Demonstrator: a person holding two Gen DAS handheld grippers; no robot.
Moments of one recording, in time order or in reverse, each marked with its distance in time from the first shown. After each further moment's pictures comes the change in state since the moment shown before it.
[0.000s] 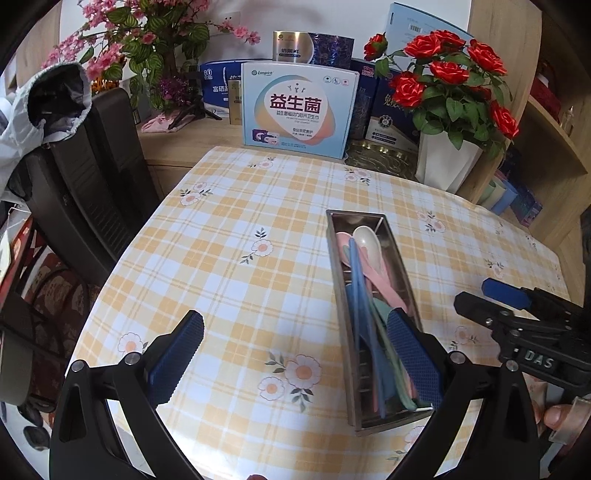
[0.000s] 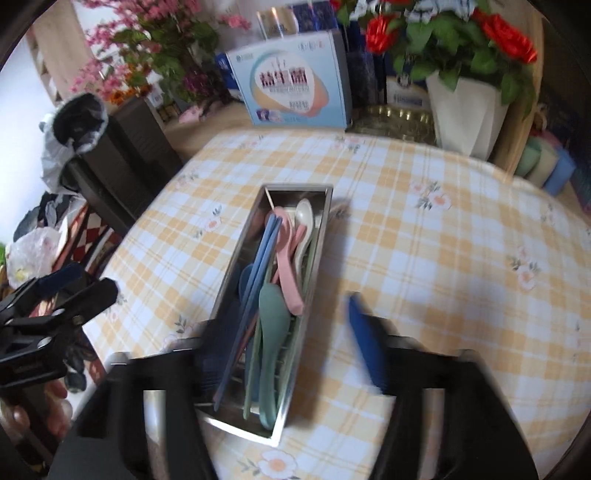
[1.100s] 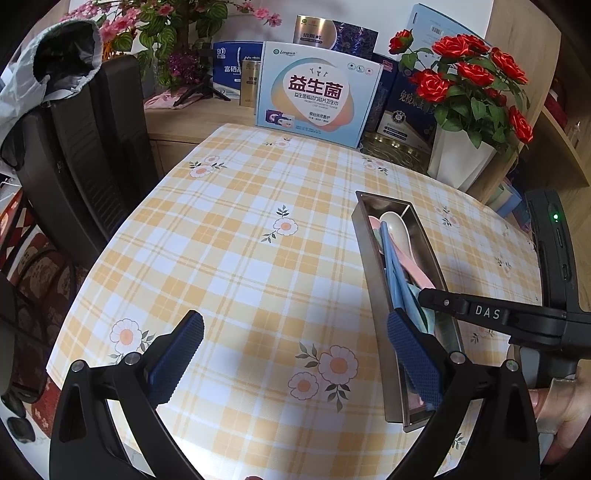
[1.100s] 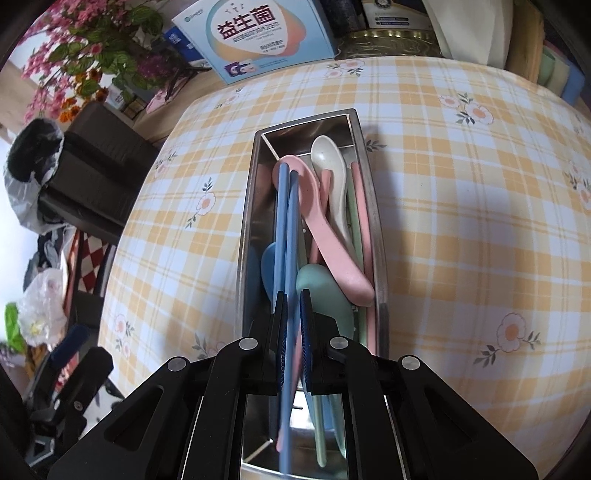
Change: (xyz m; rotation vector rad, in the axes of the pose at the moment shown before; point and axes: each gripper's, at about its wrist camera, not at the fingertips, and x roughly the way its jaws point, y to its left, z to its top) left arm 0.032 0.051 -0.022 -0.058 0.020 -0.048; right arm 0.093 0.023 -0.001 0.248 0.193 0.036
